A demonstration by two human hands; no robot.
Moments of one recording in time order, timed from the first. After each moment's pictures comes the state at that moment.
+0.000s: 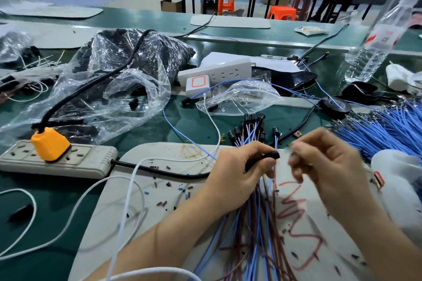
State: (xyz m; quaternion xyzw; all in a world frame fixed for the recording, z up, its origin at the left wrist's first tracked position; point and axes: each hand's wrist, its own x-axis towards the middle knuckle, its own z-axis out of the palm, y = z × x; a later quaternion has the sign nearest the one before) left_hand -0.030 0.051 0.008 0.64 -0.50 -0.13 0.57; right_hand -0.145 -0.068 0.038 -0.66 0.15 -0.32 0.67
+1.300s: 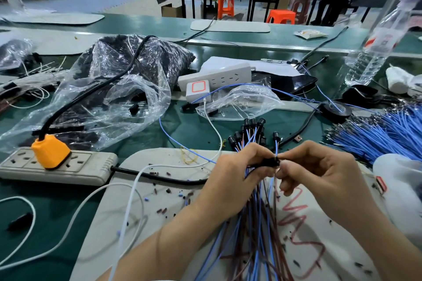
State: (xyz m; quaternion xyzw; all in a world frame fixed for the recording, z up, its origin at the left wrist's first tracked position) left_hand -0.025 0.051 0.002 0.66 -0.49 -0.09 0.56; right_hand -0.146 -0.062 0.039 -0.76 0.15 -0.28 0.57
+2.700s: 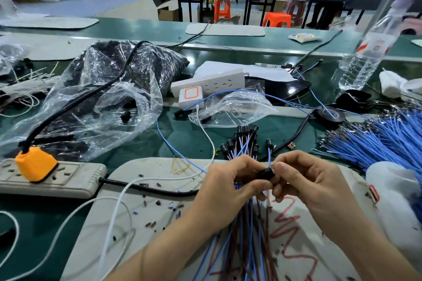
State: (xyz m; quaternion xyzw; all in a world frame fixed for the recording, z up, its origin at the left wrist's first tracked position) left_hand -0.029 0.051 0.009 0.62 -0.45 -0.21 0.61; right_hand -0.140 -0.067 0.037 -0.66 0.17 -0.23 0.69
